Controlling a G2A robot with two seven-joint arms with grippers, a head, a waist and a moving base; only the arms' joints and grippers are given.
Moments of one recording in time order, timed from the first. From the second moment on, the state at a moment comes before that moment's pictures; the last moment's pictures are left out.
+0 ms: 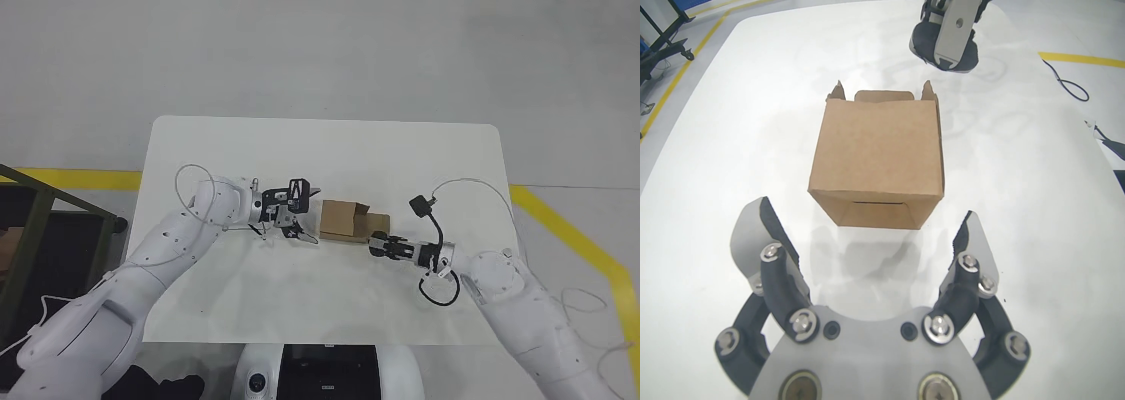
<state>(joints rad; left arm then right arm) 0.77 -1.07 -0.70 -1.04 1.67 -0.94 0.47 -1.29 -1.04 1.10 -1.50 -0.02 -0.29 0.81</state>
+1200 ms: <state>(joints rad) 0.65 -1.19 -0.55 -0.85 1.68 -0.96 0.55 -1.14 -1.09 1.00 -1.34 0.04 -0.20 0.81</state>
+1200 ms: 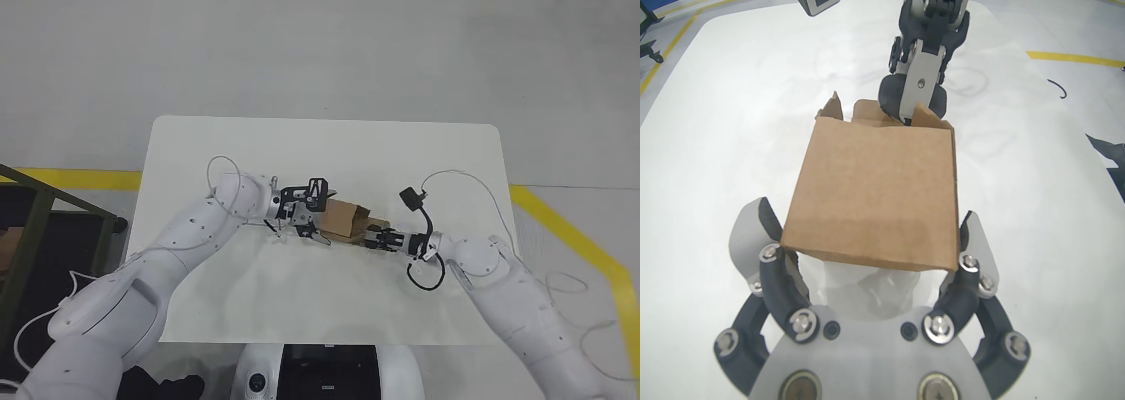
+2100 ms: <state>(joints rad) 0.63 -1.22 -0.53 -0.80 1.71 -0.94 0.58 -0.96 -1.19 0.83 -1.09 0.19 -0.31 0.83</state>
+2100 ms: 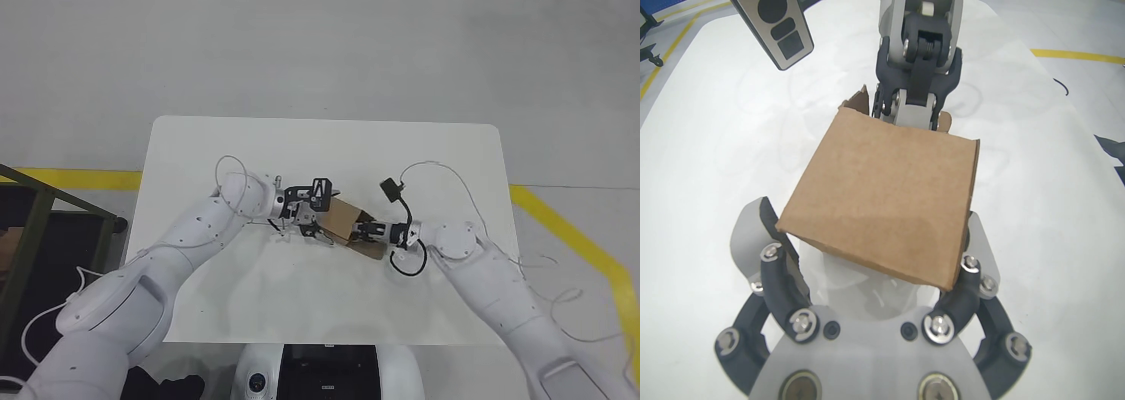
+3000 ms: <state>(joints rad) 0.65 -1.21 -0.56 -0.82 1.70 -0.93 0.56 -1.05 -1.13 1.01 -1.19 0.10 -0.32 0.83</state>
